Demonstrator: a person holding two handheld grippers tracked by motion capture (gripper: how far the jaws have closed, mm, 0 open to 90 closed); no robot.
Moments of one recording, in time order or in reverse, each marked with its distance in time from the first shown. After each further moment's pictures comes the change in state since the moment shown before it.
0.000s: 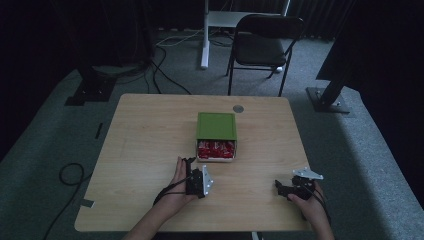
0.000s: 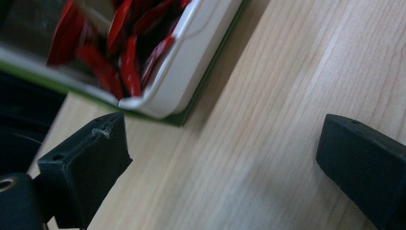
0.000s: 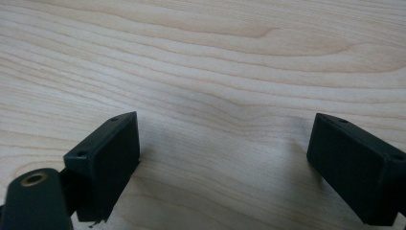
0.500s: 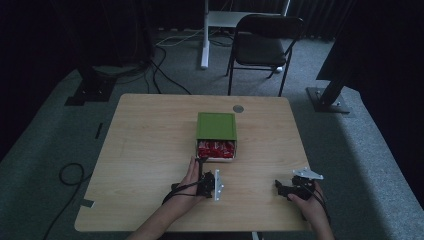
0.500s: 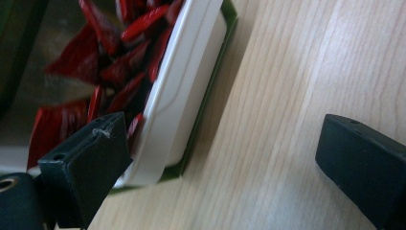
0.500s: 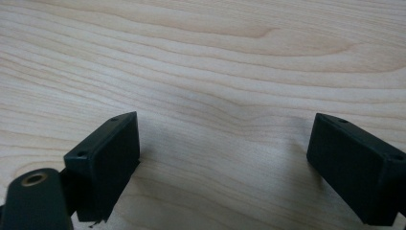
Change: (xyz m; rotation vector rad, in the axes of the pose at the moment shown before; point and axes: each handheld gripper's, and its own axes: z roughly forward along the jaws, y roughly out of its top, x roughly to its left) left arm -0.018 0.024 0.011 -0.057 0.055 0.180; right arm 0.000 0.000 0.000 0.000 0.000 0.001
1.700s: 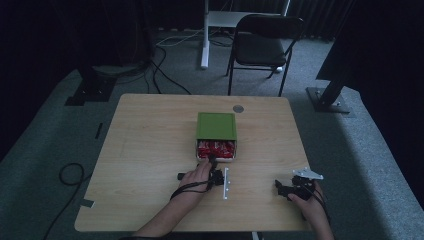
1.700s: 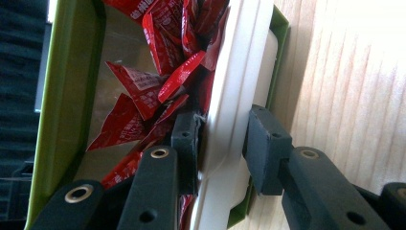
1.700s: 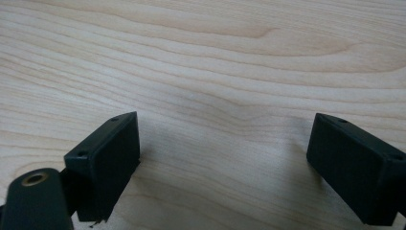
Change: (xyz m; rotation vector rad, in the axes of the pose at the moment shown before) left arm -0.002 0.017 0.025 0.024 0.227 0.198; right arm 0.000 0.000 0.000 -0.001 0.000 0.000
